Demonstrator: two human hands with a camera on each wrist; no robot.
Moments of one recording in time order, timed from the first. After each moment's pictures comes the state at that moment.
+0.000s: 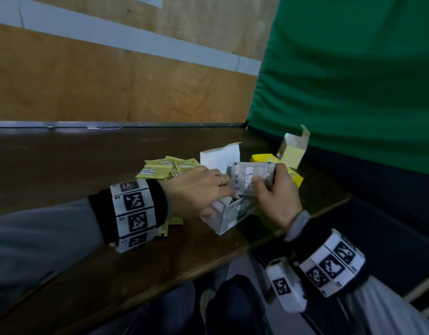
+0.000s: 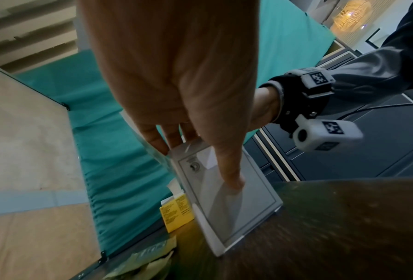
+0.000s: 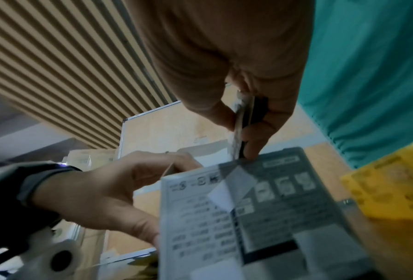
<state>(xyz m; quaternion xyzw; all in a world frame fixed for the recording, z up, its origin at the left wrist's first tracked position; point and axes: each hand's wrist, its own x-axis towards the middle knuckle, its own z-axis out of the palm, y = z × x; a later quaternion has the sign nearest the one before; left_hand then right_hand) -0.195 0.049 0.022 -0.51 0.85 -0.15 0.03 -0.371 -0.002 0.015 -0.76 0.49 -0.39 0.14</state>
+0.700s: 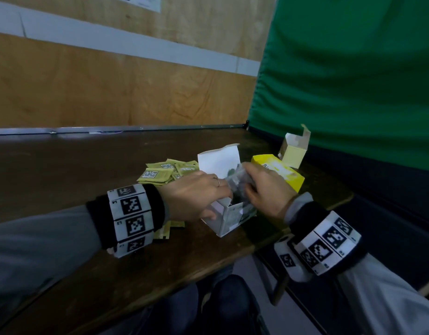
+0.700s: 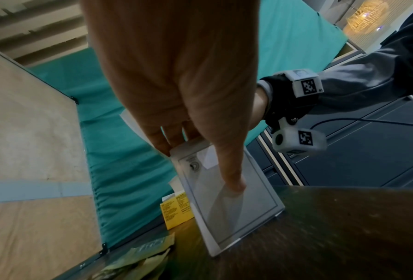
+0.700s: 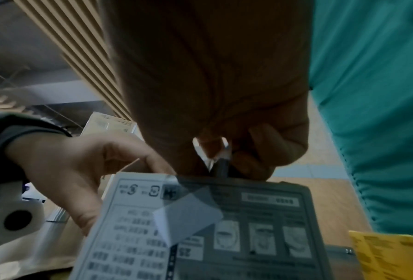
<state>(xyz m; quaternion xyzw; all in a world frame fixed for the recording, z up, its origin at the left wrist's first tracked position) -0.190 0.050 0.019 -0.52 0.85 -0.09 -0.02 -0.366 -0.019 0.029 -0.91 0.37 -0.19 0.00</state>
